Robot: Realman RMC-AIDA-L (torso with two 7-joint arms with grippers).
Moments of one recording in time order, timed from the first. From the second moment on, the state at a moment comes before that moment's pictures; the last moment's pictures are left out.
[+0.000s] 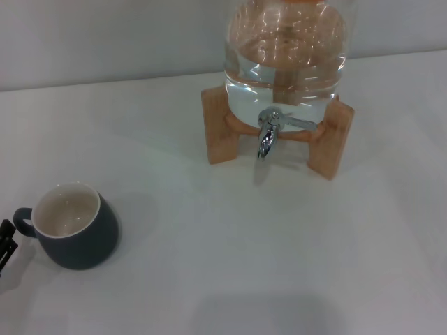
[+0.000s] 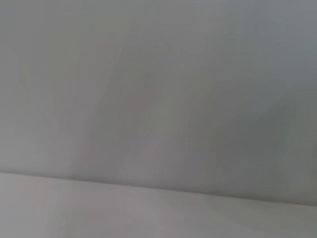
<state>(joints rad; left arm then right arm) -0.24 -2.09 -0.09 0.00 -1.32 -1.32 2.65 0.24 2.00 0.63 -0.12 1.39 1.43 -2.60</state>
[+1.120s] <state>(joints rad) -0.24 -2.09 -0.09 -0.04 -1.32 -1.32 2.78 0.24 2.00 0.64 -0.12 1.39 1.43 -2.60</state>
